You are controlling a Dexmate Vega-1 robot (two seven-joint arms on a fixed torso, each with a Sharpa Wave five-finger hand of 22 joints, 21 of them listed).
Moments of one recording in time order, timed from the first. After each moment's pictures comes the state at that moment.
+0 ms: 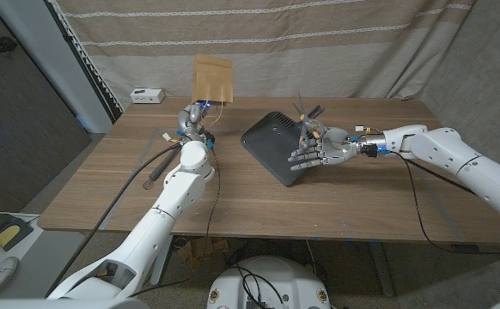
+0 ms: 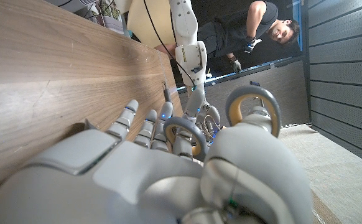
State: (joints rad) left arm 0.86 0.26 0.32 -1.58 -0.40 -0.04 0.71; left_hand 0.80 0.13 0.75 -0.15 0.19 0.88 -0.06 0.49 0.53 0.87 -0.16 0.68 0.68 0.85 -0.11 0.18 0.19 0.42 -0.04 0.74 0.19; right arm -0.58 -0.85 -0.54 -1.44 0.96 -0.49 1.13; right_hand 0.65 0.09 -0.28 -0.05 0.46 0.28 0.06 1.29 0.60 0.01 0.08 0.85 0.69 -0.05 0.04 0.51 0.25 0.04 0.13 0.39 0.18
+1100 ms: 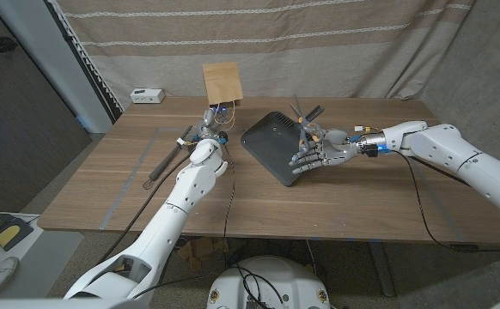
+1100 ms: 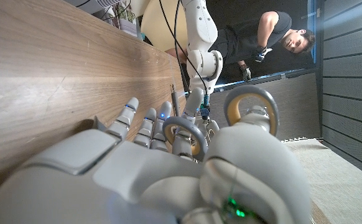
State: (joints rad) left arm 0.84 0.18 0.33 -1.57 -0.76 0.02 0.65; left_hand 0.79 0.14 0.75 -0.15 0.18 0.88 -0.06 0.49 0.53 0.87 -0.16 0.70 0.65 0.86 -0.11 0.18 0.19 0.40 -0.04 0.77 0.19; right arm -0.55 -0.87 -0.58 -1.46 0.90 -0.45 1.15; right_hand 0.66 0.10 -0.28 -0.05 0.46 0.28 0.08 1.29 0.60 0.01 0.10 0.84 0.69 -0.03 0.06 0.51 0.25 0.07 0.14 0.39 0.18
